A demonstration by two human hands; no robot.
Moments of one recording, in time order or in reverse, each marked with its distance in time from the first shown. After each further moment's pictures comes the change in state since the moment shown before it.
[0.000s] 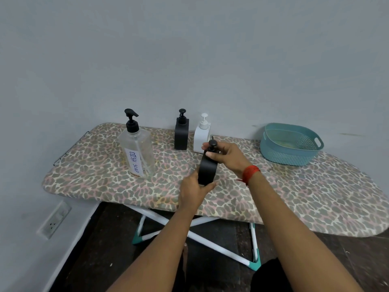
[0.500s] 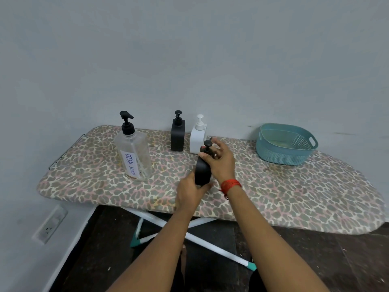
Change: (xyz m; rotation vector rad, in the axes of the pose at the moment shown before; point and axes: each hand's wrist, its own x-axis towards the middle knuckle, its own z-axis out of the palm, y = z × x) left_hand 0.000 0.003 0.003 -0.004 0.009 -0.026; right_hand -0.010 0.011 0.042 0.062 0.446 -0.034
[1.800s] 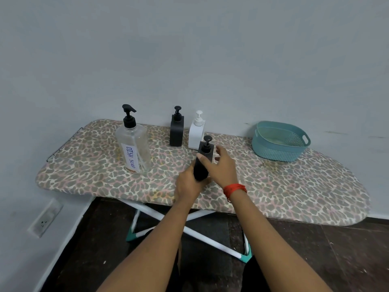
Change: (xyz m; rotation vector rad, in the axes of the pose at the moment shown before) left_hand -0.004 0.009 -0.007 0.038 -0.058 -0.014; right_hand -0.031 -0.002 -0.014 -0.446 -0.027 -0.008
